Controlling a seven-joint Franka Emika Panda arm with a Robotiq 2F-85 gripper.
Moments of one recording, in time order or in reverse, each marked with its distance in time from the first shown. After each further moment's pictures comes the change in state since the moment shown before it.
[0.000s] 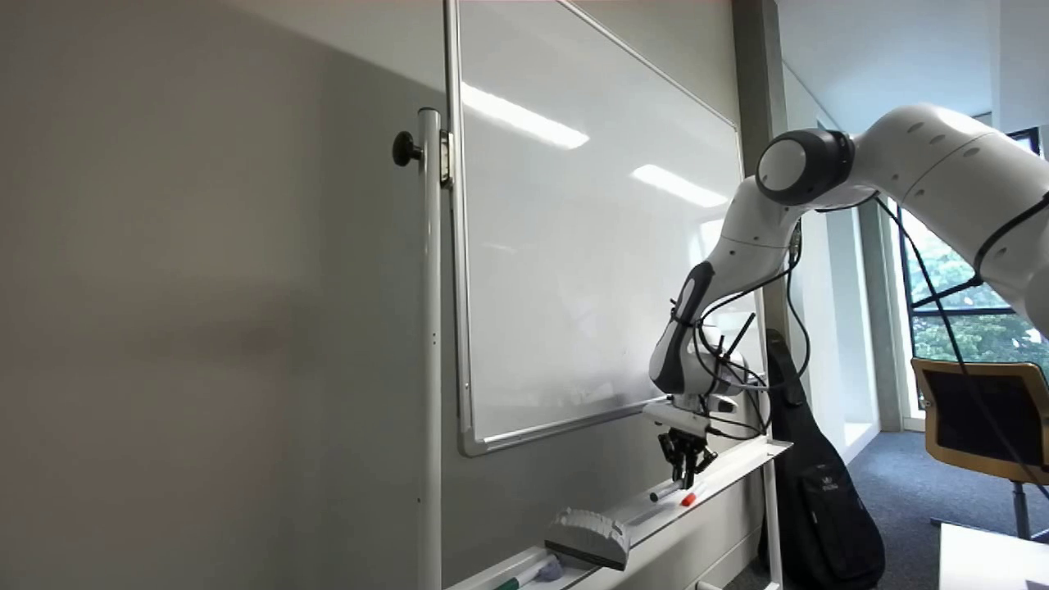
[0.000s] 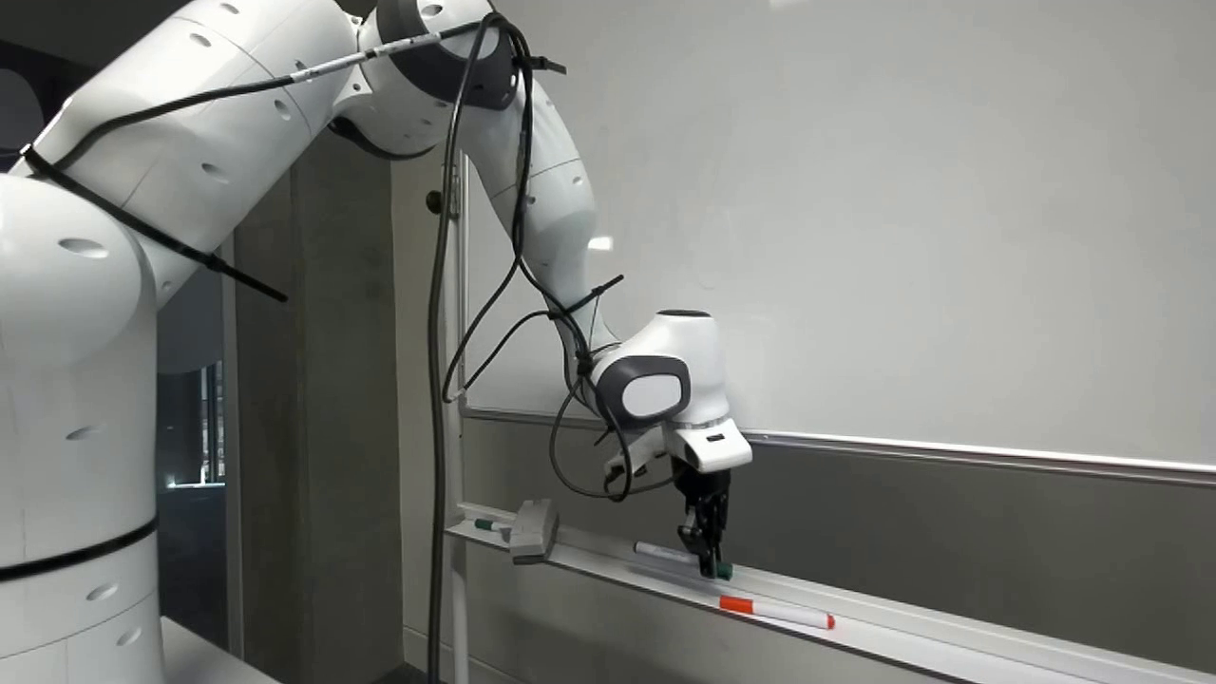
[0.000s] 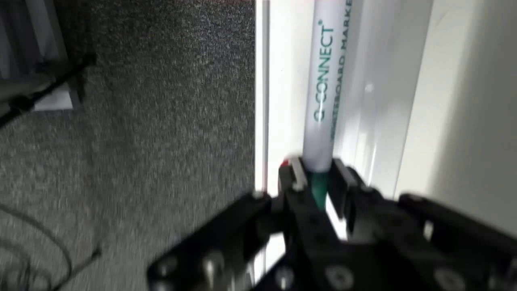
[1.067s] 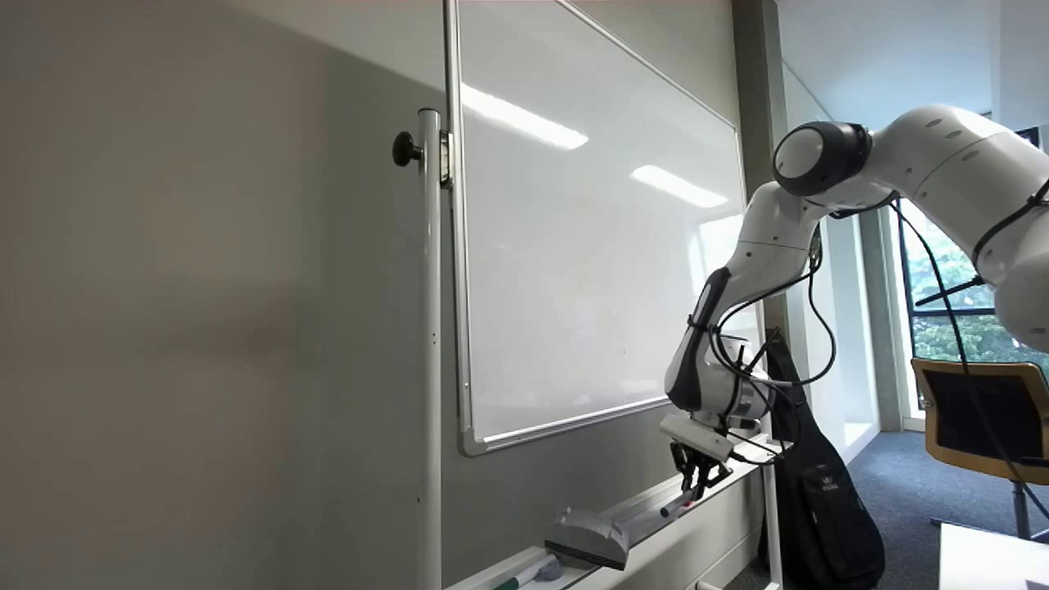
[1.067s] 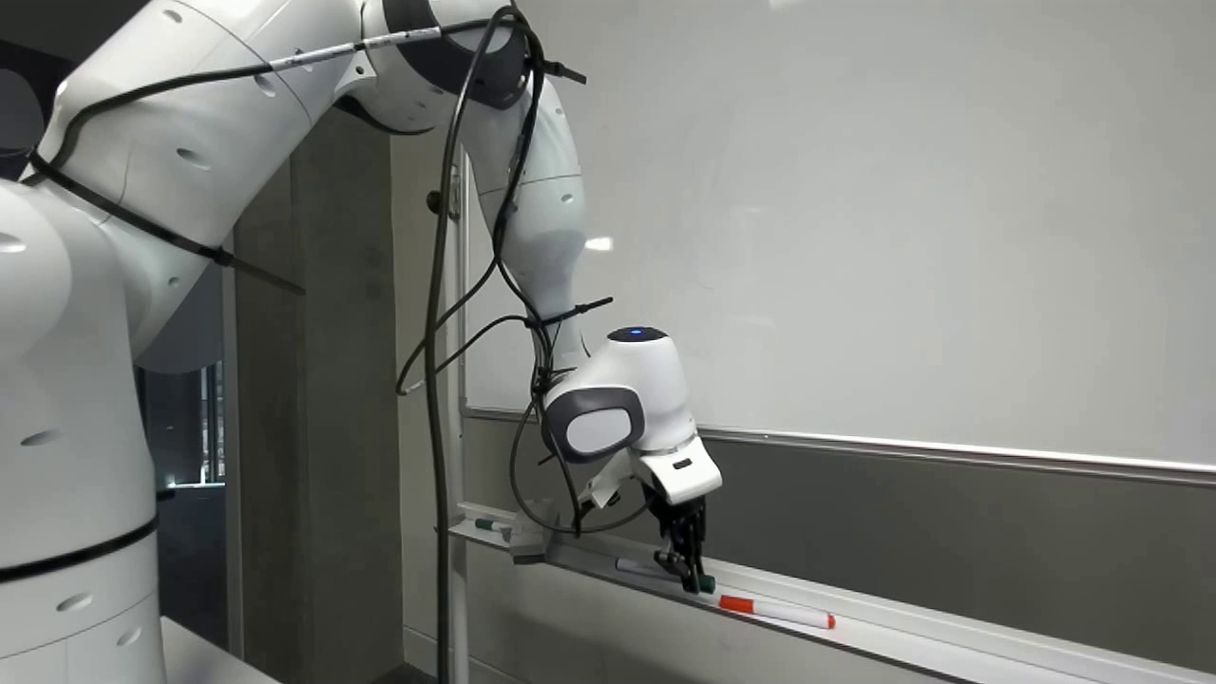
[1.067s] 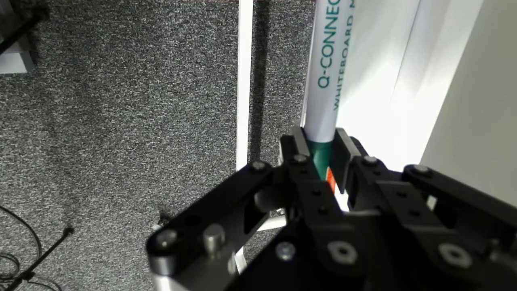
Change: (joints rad) arm -0.219 -0.020 0.261 -0.183 0.076 0.325 -0.161
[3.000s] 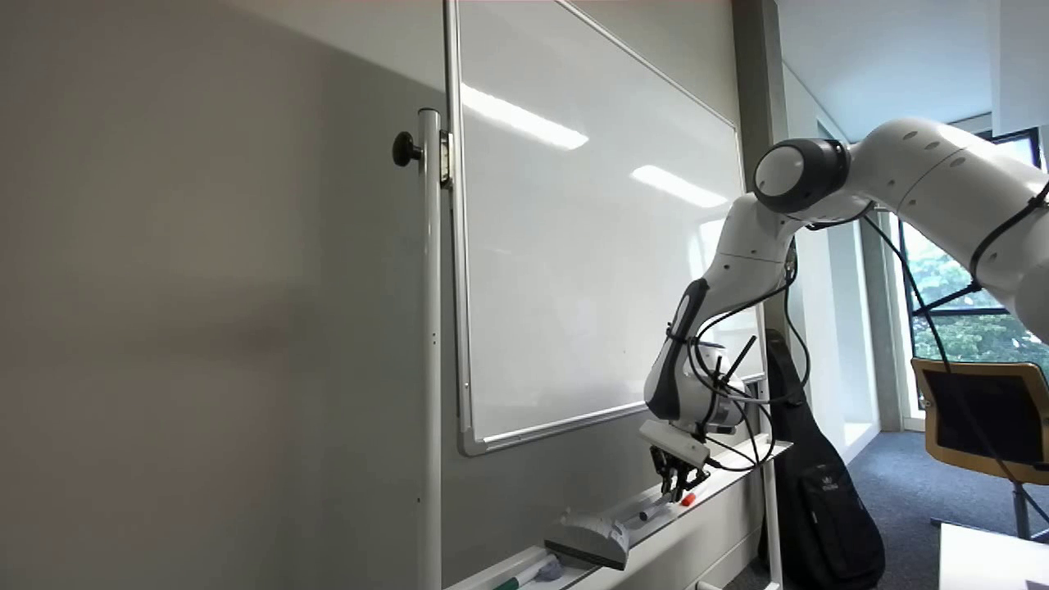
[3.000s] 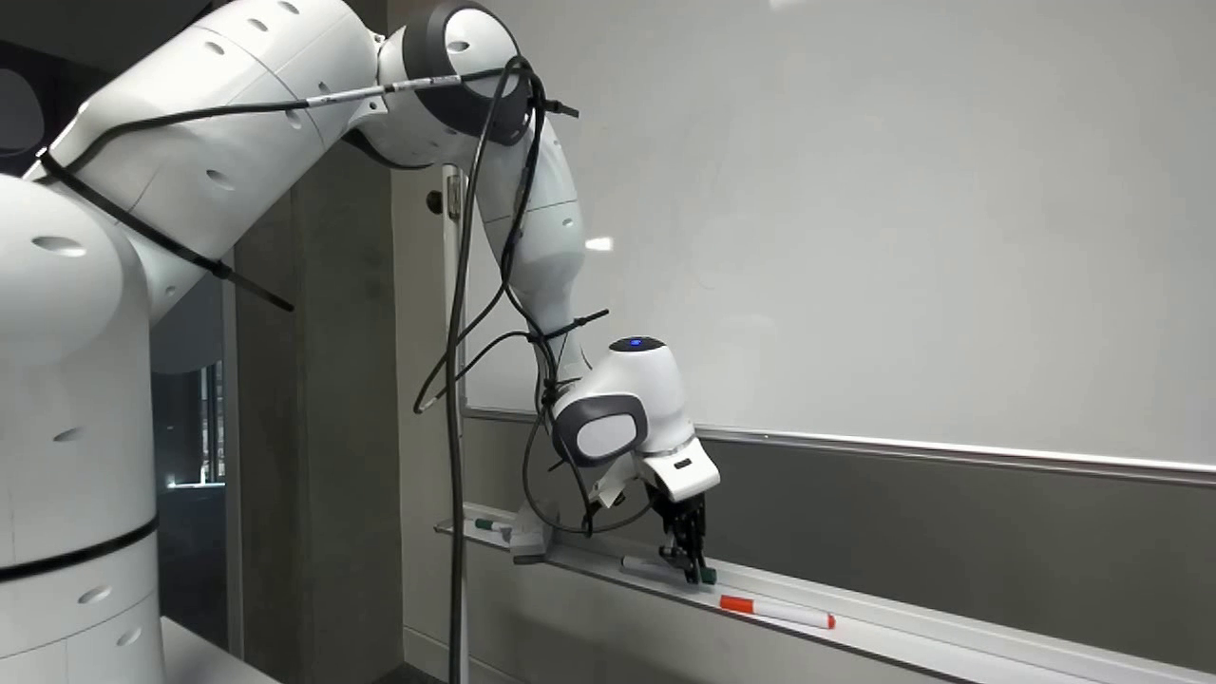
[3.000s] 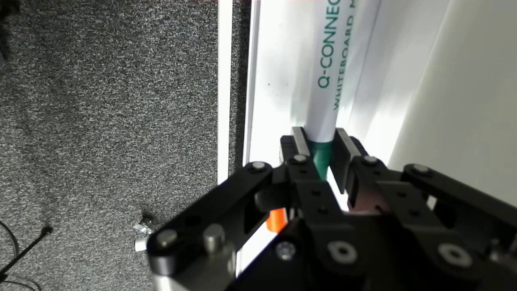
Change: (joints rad) arm 0.156 0.080 -0.101 0.122 0.025 -0.018 0.032
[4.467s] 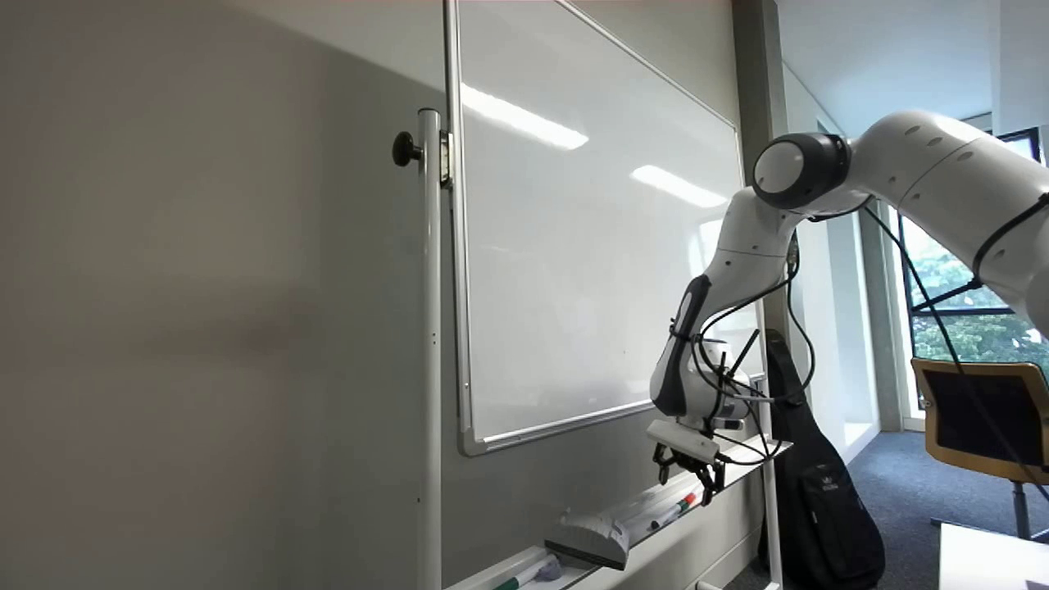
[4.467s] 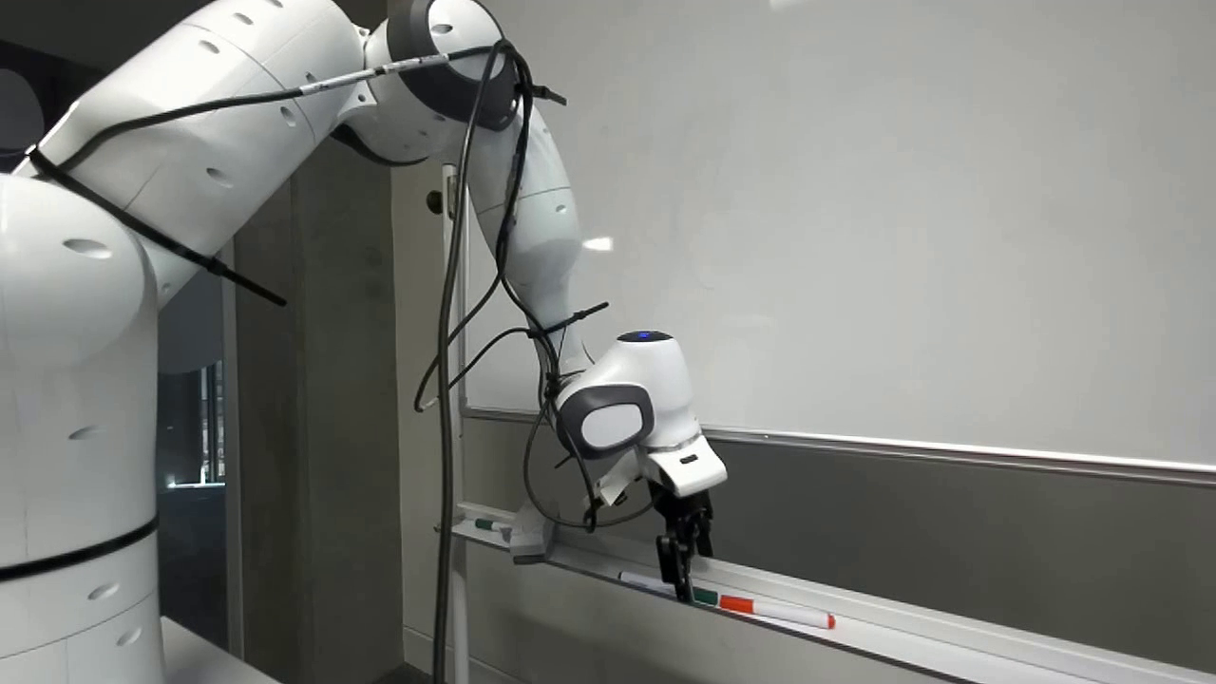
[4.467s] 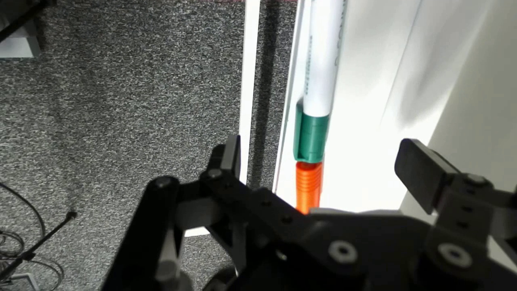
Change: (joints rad) arm 0.076 -0.036 -0.108 -0.026 -0.001 -0.094 -0.002
